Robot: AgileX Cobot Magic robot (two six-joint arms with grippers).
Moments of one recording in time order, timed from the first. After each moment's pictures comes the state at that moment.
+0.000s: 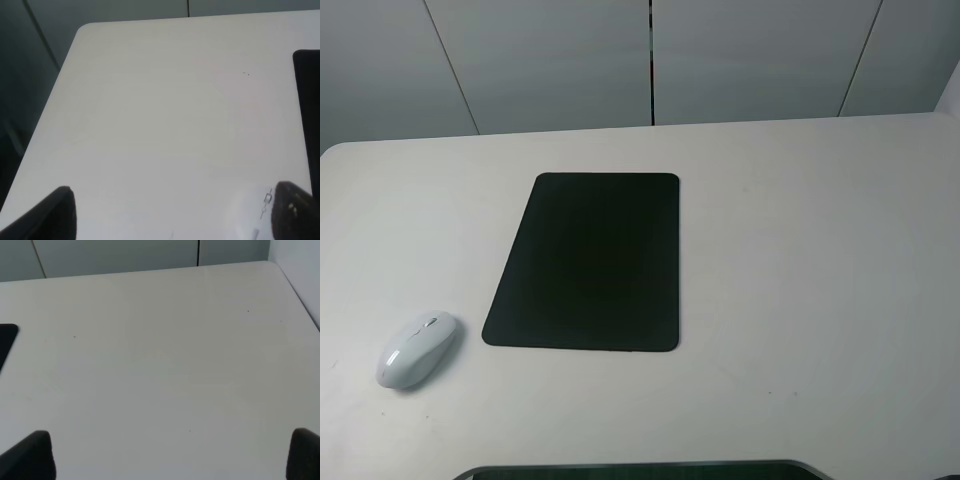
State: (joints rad) left arm 0.09 0.00 -0.51 0.09 1.08 0.00; right arm -0.07 0.00 -0.50 0.01 1.10 0.02
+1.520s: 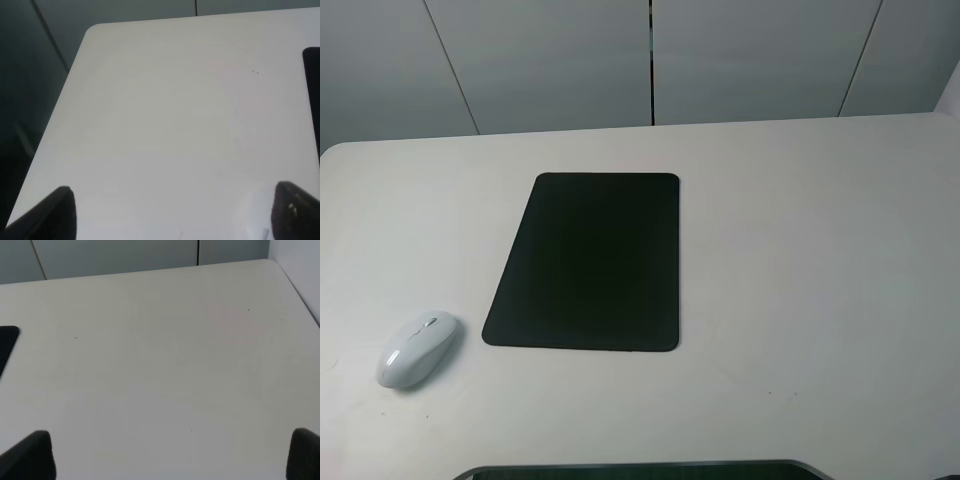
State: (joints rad) left arm 0.09 0.00 -0.51 0.12 1.08 0.01; right arm -0.07 0.00 -0.50 0.01 1.10 0.03
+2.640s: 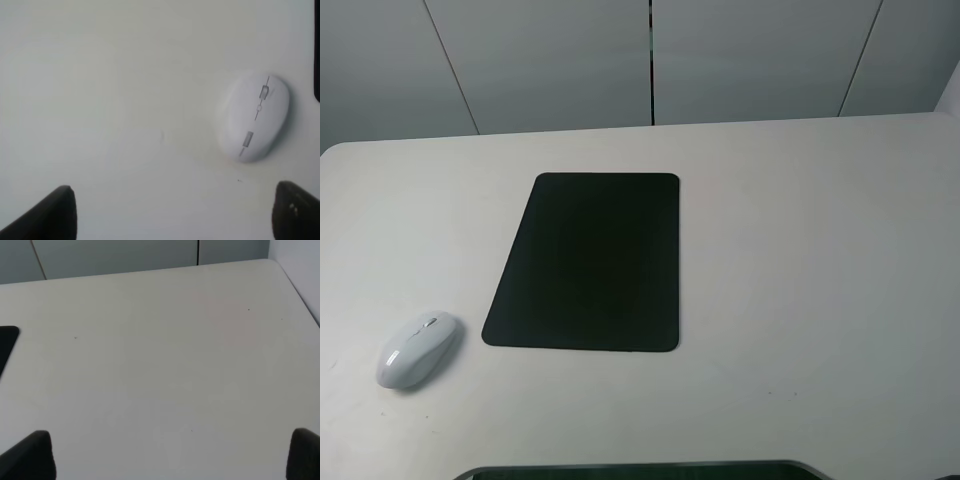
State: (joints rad) left arm 0.09 0.86 -0.81 0.06 1.22 0.14; right arm -0.07 0.00 -0.50 0.01 1.10 0.03
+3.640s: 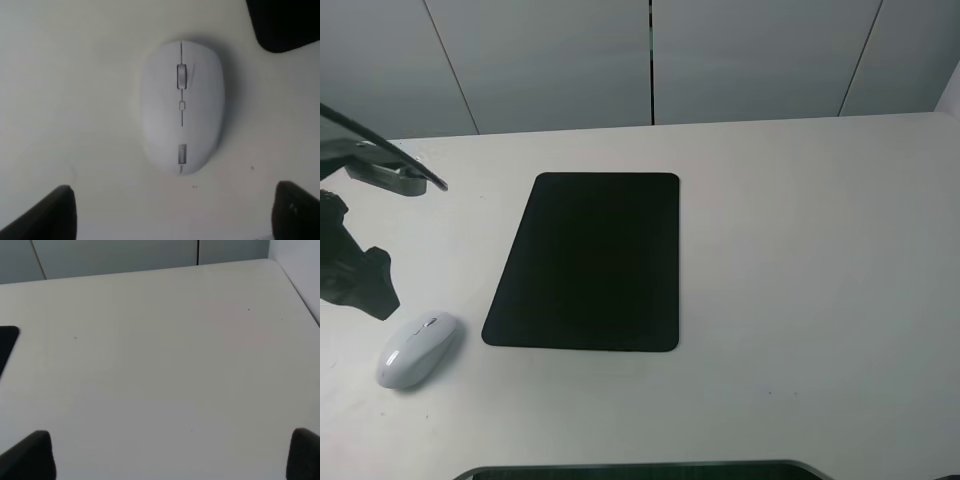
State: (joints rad) left arm -0.18 1.39 -0.74 0.02 0.98 0.20; right arm -0.07 0.00 -0.50 0.01 1.10 0.03
